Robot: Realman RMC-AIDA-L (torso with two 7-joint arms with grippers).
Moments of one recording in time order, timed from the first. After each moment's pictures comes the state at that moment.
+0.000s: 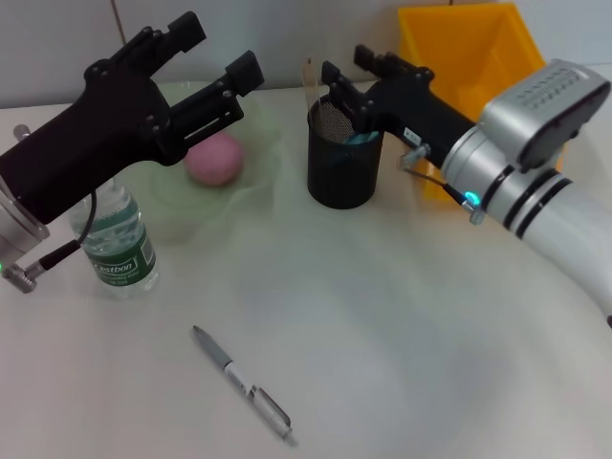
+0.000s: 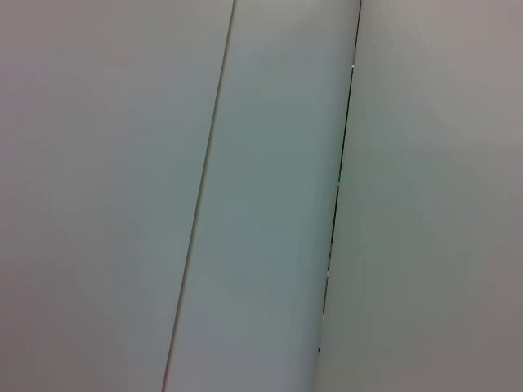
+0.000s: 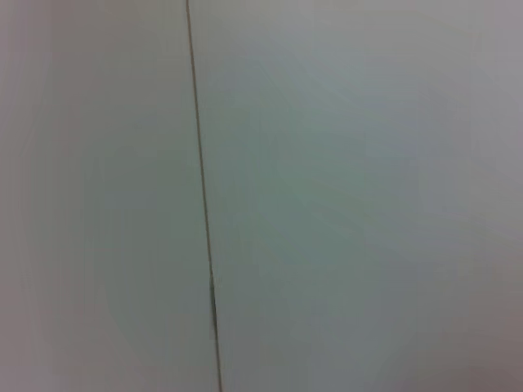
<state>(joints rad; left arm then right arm) -0.13 -2.05 1.59 1.13 0.83 1.15 -1.25 0.80 2.09 -0.29 0.12 -1.43 -1.12 0.42</state>
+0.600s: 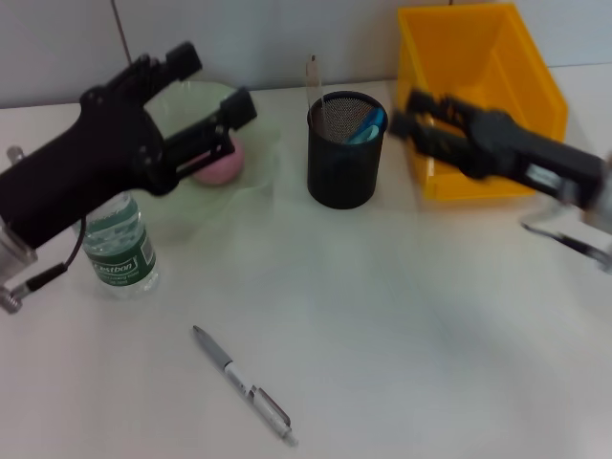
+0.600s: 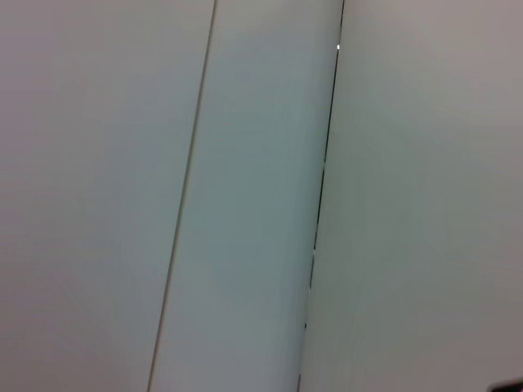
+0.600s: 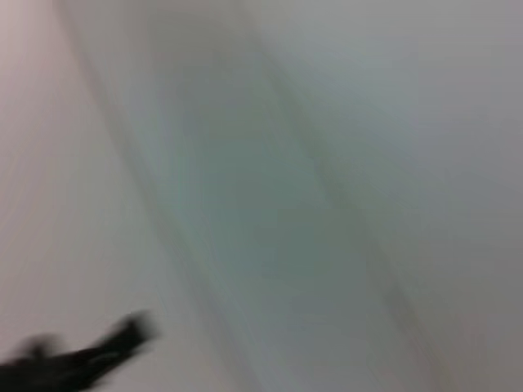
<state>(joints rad) -0.13 -2.04 1.55 1.10 0.90 1.22 -1.26 0.52 2.07 -0.63 -0.46 -1.61 -1.60 1.35</state>
